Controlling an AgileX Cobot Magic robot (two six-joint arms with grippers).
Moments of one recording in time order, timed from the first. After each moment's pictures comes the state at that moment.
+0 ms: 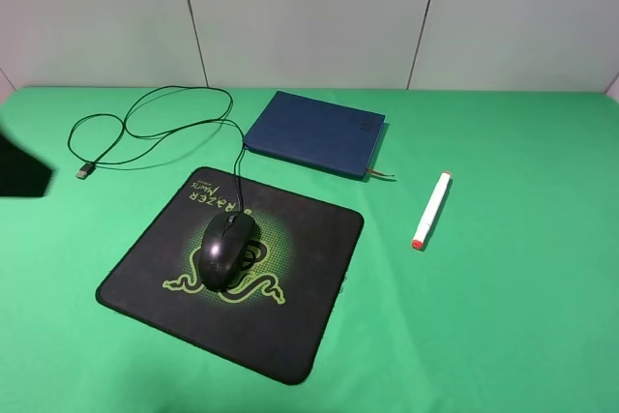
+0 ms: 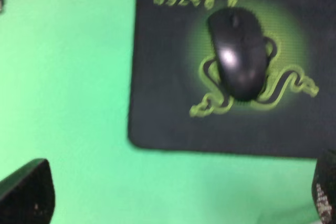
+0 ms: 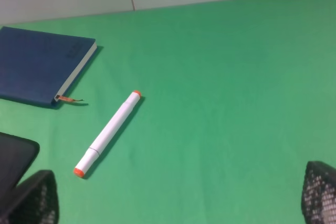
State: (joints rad) left arm -0.67 0.75 -0.82 0.20 1.08 -0.40; right arm -0.05 0.00 -0.50 0.09 1.03 -0.02
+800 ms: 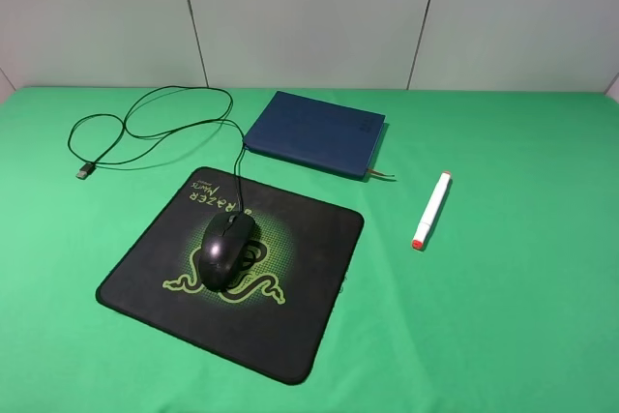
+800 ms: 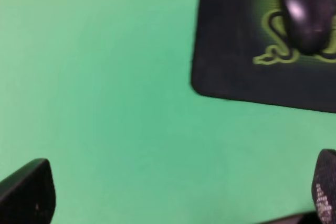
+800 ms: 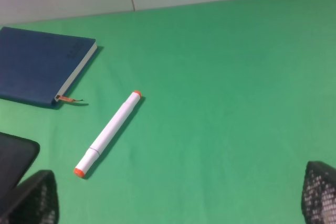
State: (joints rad) left arm -0.45 0.24 -0.54 0.22 1.16 -0.27; right arm -0.05 0.00 -0.50 0.09 1.03 -0.02
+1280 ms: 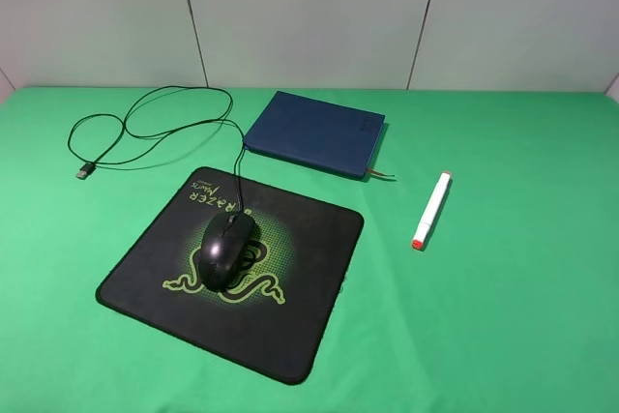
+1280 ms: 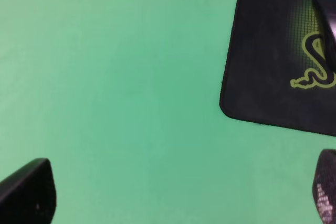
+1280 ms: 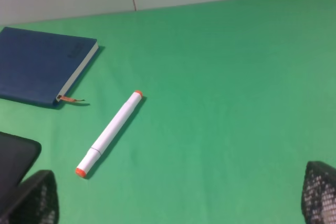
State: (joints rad) left arm -0.11 0.19 -0.49 0.05 1.06 0.06; right arm -0.05 0.00 -0.50 0.10 1.03 -0.02
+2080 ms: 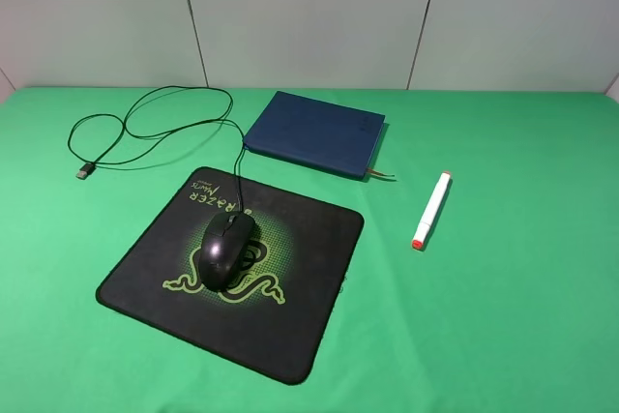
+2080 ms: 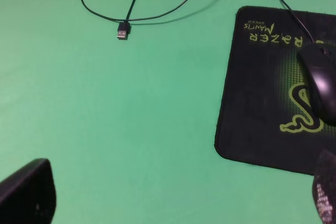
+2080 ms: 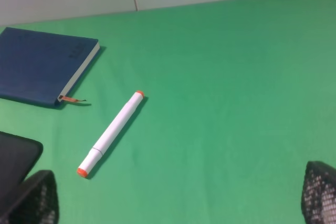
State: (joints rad) left arm -0.10 0.00 -0.49 0.04 1.06 0.07; right arm -0.05 0.00 -0.50 0.10 1.03 -0.02
